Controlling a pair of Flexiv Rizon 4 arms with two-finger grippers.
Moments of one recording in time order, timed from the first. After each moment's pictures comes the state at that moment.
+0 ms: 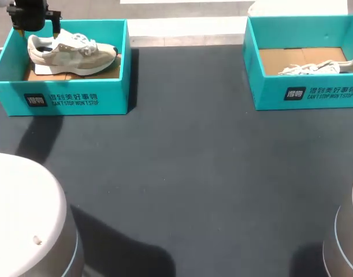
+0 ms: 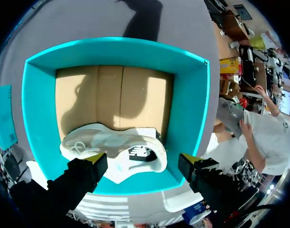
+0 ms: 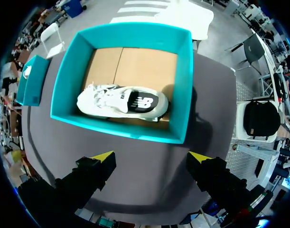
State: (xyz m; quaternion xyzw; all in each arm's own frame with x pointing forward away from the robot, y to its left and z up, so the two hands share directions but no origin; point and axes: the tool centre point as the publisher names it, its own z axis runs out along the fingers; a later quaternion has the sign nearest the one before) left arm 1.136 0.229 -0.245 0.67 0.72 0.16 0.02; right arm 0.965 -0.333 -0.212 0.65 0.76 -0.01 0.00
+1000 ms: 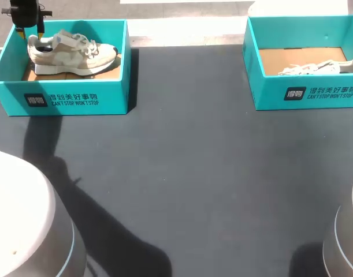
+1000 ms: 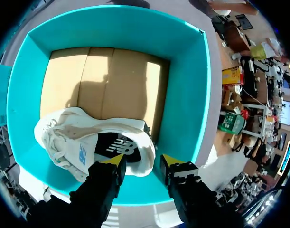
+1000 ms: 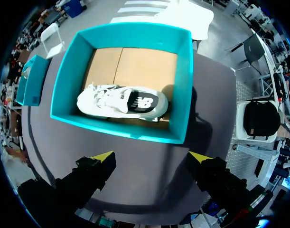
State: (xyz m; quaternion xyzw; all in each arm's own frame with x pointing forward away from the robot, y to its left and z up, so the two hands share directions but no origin) left arm 1.184 0.279 -0.290 0.64 0.76 0.12 -0.03; right arm 0.965 -0.333 -0.212 0.65 0.76 -0.01 0.00
